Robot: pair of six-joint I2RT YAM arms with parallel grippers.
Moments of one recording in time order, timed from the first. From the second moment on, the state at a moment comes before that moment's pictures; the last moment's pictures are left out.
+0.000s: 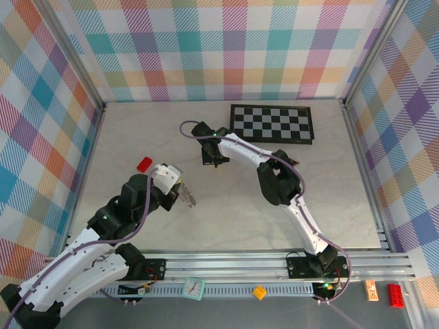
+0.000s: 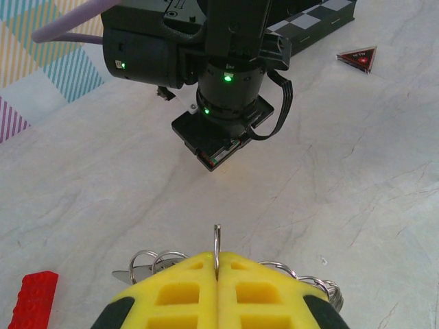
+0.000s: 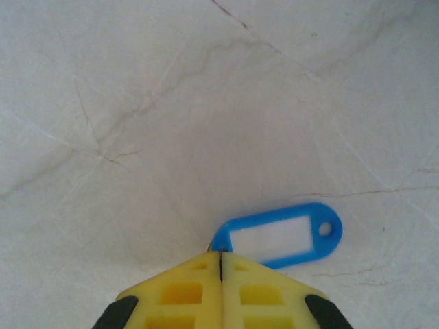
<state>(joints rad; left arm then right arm) -0.69 0.65 0.68 -0.47 -0.14 0.15 0.77 2.43 2.11 -0.93 0.23 0.63</state>
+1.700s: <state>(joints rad) -0.69 0.84 0.60 -0.21 0.09 0.19 0.77 1.80 1.15 -0.69 -0.09 0.30</state>
